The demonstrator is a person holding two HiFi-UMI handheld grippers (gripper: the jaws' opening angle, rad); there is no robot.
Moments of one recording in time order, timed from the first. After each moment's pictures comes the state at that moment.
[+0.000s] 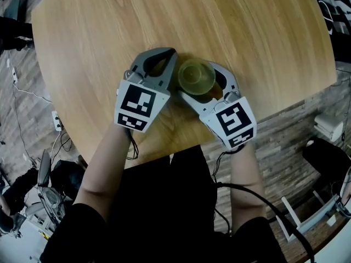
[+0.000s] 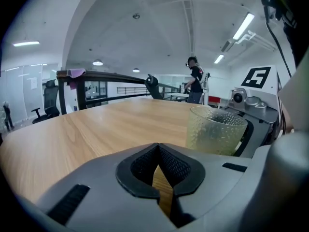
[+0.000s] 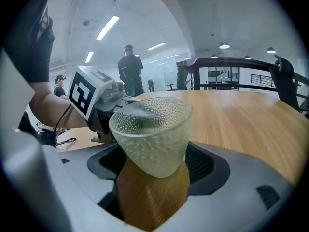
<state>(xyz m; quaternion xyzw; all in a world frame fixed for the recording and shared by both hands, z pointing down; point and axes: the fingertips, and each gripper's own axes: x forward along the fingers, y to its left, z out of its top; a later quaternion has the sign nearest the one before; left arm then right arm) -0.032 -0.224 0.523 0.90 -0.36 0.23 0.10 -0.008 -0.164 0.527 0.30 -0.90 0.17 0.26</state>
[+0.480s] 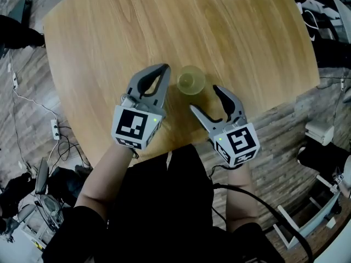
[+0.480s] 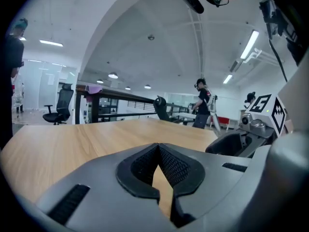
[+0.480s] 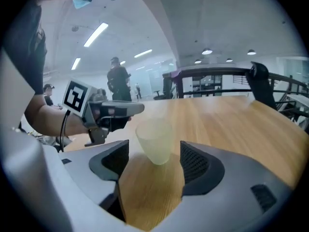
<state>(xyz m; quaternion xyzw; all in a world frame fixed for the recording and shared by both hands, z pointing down) -0.055 -0.190 0.435 0.89 -0.42 0.12 0.12 0.032 -0.122 0.465 0.38 -0.88 0.18 0.23</state>
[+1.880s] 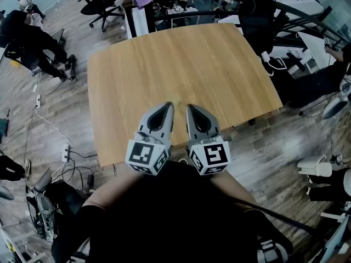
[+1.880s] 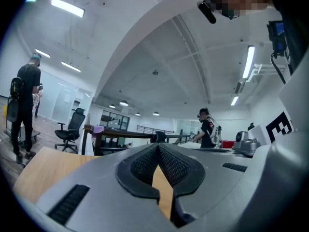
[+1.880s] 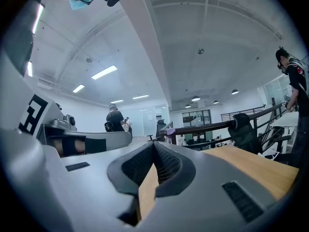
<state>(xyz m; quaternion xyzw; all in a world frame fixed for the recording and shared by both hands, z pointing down) 0.030 -0.015 0.146 0.86 -0.50 -0.04 0.06 0.085 -0.016 0.157 0.48 -0.88 0.04 0.01</state>
